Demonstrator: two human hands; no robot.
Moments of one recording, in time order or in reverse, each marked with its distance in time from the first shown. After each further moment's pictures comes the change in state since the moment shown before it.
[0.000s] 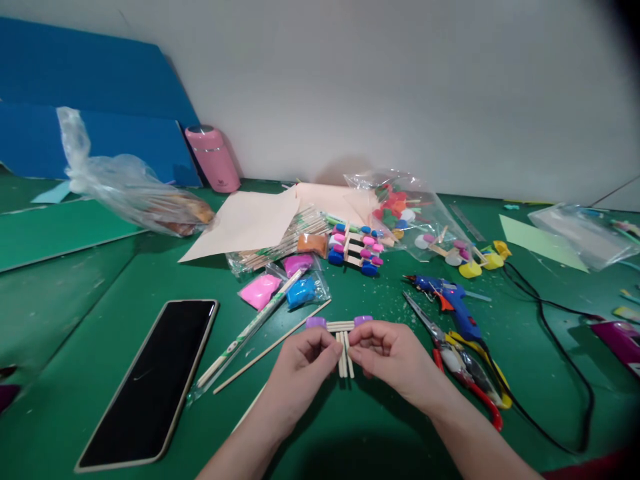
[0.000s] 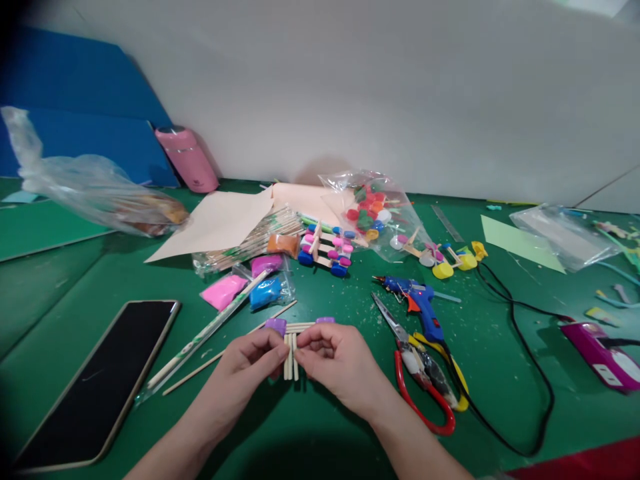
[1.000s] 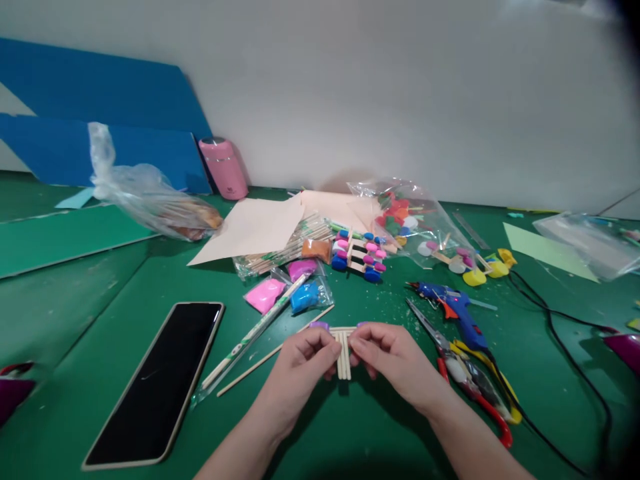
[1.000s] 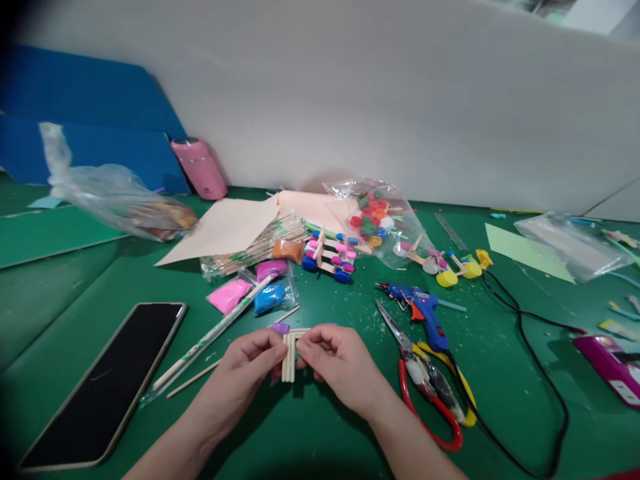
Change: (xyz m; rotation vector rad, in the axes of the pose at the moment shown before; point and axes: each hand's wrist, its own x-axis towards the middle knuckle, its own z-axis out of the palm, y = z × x) left_hand 0.002 -0.003 -0.002 -0.181 -0.077 -0.001; right_hand 0.005 -0.004 -0.001 -0.082 -0.070 -0.084
